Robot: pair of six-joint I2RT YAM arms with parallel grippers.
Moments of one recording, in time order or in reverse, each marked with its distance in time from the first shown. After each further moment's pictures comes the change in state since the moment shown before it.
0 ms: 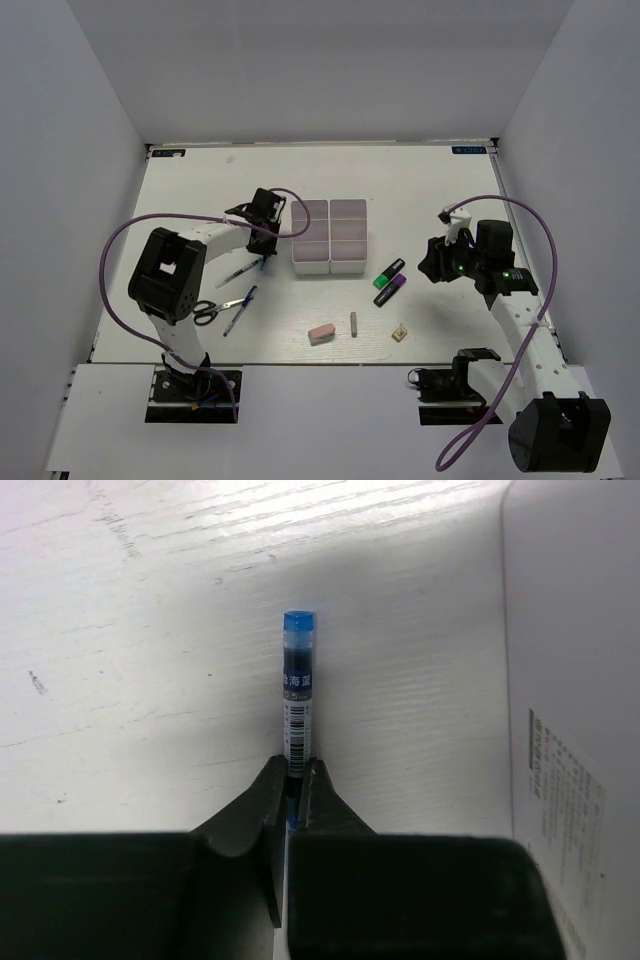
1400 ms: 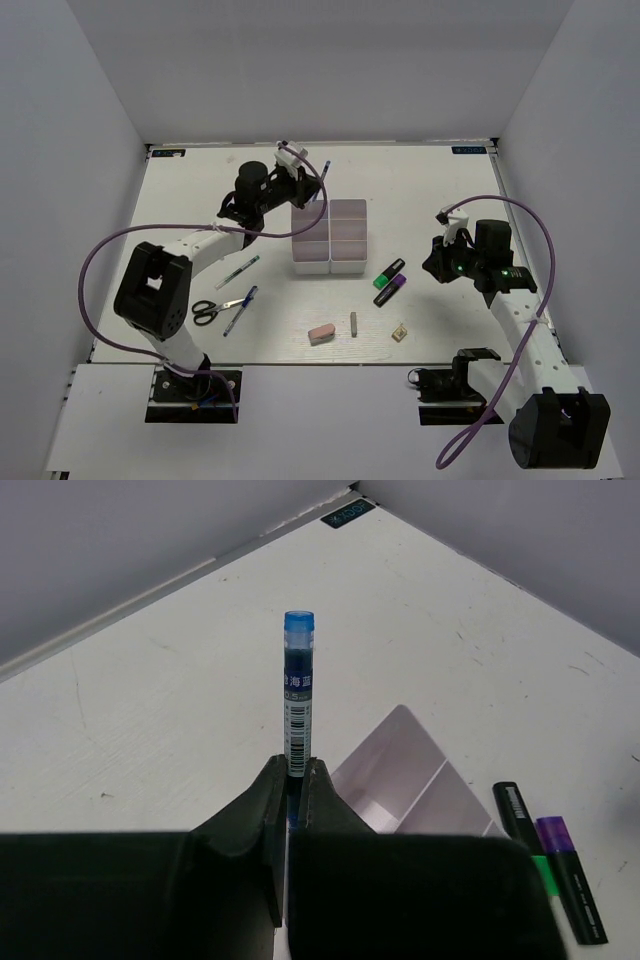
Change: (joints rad) left arm -0.018 -0.140 -0.022 0.896 0.571 0.081; right arm 0.000 0.018 0.000 -0.004 -0.021 -0.022
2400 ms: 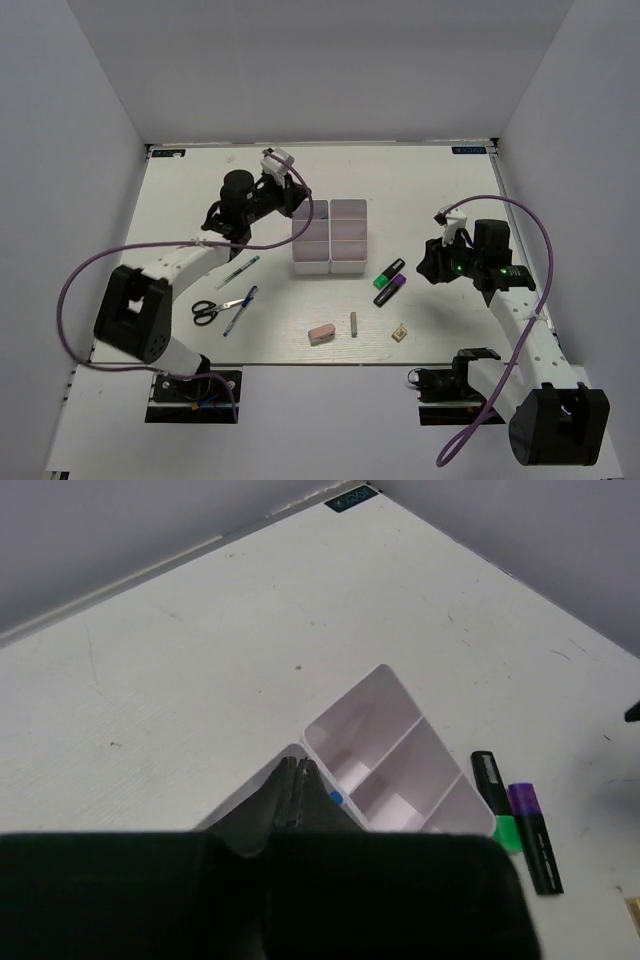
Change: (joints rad) left arm 0.029 -0.104 -0.127 0.006 0.012 -0.028; right arm 0.000 0.019 -0.002 0.005 -0.001 -0.022
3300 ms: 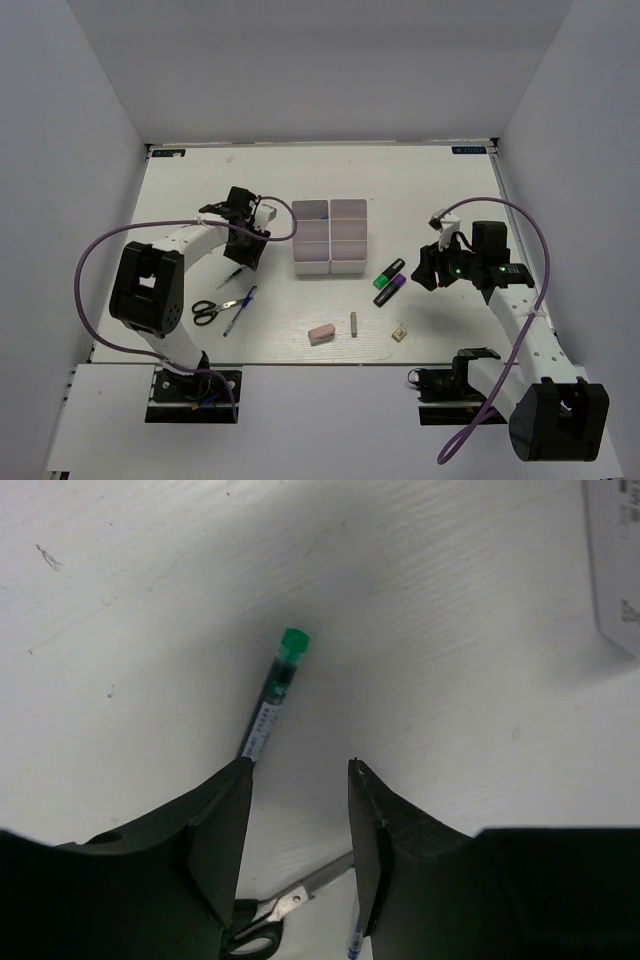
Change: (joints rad) left arm 0.108 0.105 0.123 -1.157 -0.385 0.246; right arm 0.001 0.023 0.003 -0.053 -0.085 -0.073
